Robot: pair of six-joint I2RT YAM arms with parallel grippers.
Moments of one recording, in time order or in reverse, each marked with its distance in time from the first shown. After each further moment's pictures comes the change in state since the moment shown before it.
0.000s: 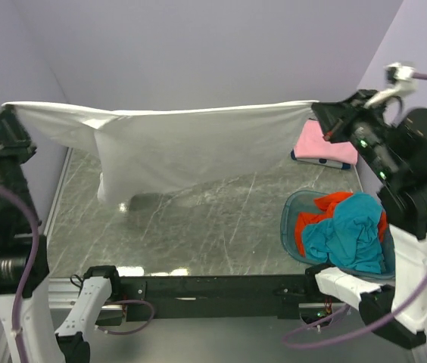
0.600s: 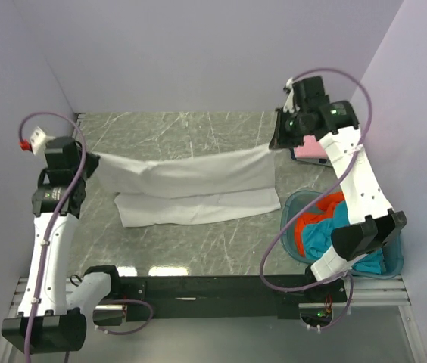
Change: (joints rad) left arm 0.000 0.167 -0.453 -0.242 0.066 -0.185; right arm 0.005 0.468 -0.026 -0.381 -0.079 -0.011
